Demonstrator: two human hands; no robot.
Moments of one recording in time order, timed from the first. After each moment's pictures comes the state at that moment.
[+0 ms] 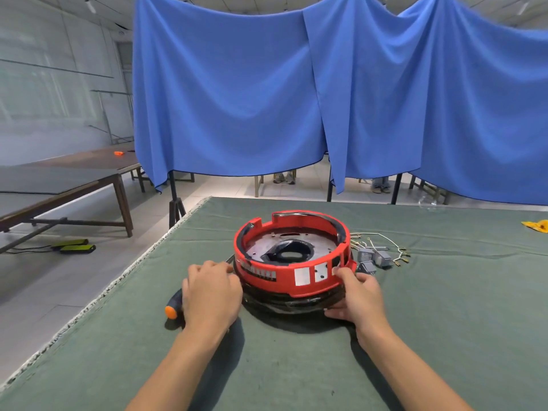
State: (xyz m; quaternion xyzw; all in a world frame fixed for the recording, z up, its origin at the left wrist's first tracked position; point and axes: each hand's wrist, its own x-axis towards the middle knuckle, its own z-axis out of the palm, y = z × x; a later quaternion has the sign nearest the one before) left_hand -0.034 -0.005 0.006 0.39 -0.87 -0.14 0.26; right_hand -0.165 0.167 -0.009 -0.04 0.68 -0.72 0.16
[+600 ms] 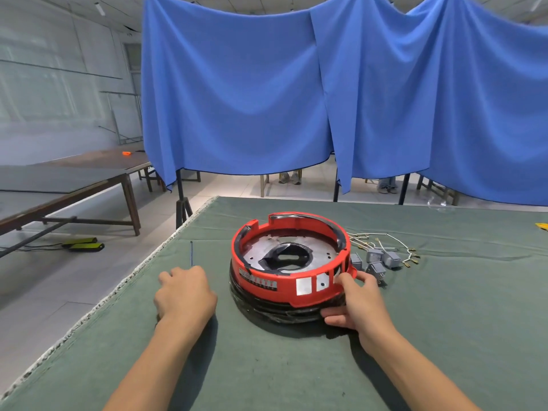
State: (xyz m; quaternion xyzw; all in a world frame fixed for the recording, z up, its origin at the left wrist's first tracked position) left_hand -0.013 -0.041 0.014 0.51 -0.86 -0.04 0.07; right_hand -0.153 0.160 -0.004 -0.04 0.67 -0.71 0.22
